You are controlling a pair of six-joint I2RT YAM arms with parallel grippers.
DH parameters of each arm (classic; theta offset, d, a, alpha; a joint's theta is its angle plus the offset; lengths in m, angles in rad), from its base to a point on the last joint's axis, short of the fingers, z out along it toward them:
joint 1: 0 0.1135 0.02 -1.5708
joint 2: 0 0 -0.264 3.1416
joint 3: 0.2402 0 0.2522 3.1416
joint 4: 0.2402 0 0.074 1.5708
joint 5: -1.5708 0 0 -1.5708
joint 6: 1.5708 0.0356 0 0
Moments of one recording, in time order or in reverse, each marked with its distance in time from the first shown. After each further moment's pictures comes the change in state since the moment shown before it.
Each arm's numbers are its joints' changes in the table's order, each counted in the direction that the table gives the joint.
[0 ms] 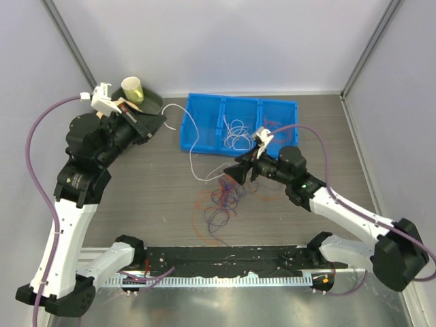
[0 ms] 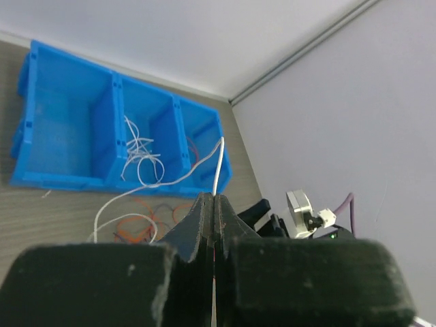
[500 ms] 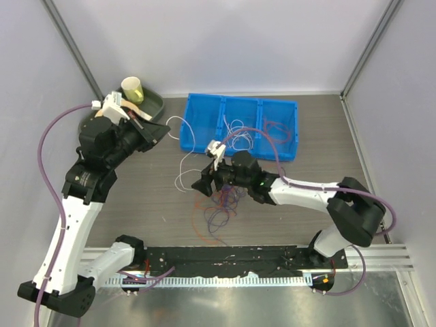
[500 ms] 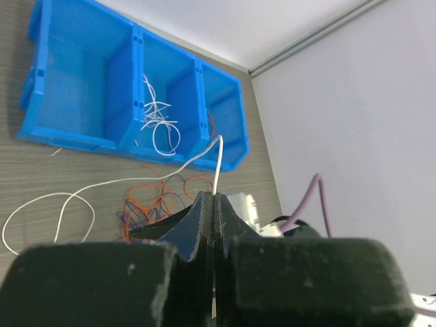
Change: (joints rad) left arm 0.000 -0.002 -0.118 0.028 -0.024 -0.032; right arm 0.274 0.446 0.199 -0.120 -0.070 -0.106
